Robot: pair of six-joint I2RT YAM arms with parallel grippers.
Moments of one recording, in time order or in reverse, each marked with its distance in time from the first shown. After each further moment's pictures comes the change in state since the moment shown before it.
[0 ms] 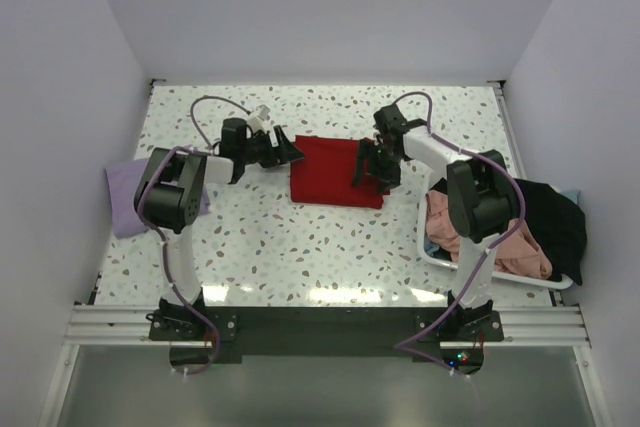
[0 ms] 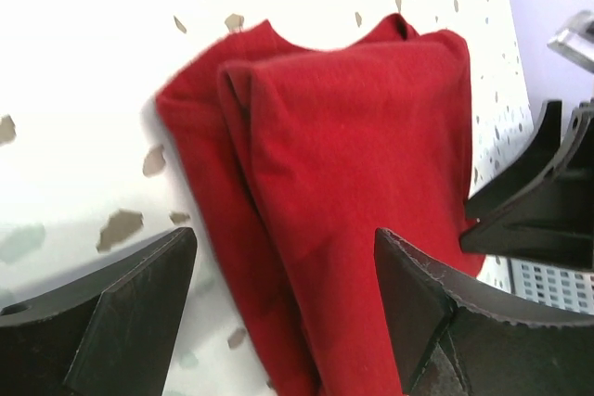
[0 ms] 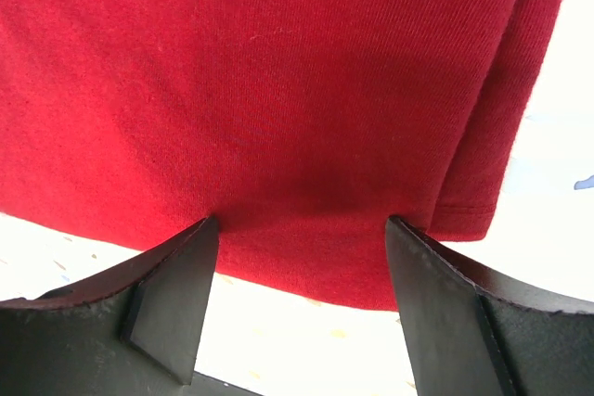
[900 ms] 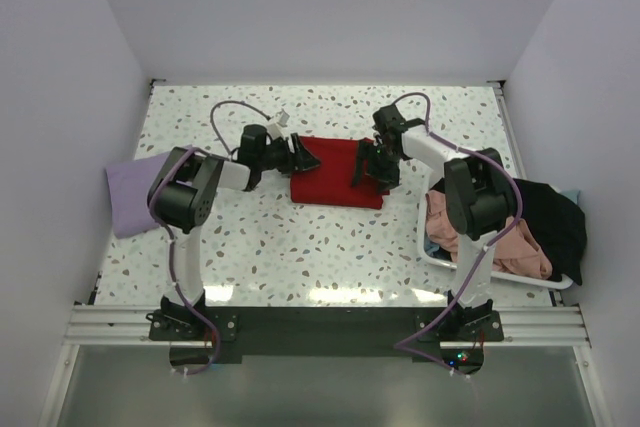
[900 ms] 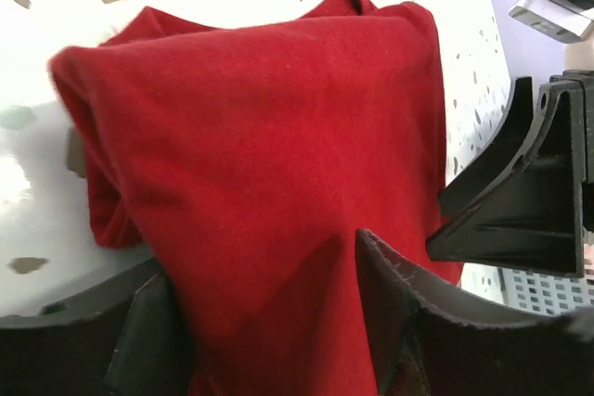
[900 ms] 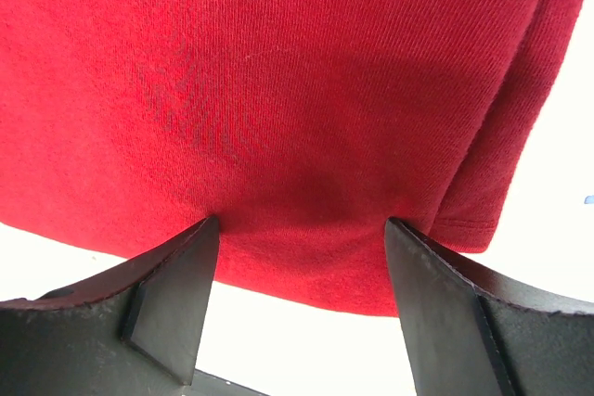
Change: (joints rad) left arm -0.113 0.053 -0.001 0.105 -0.034 -0.049; right arm 0.000 0.032 0.019 -0.009 -0.013 0.000
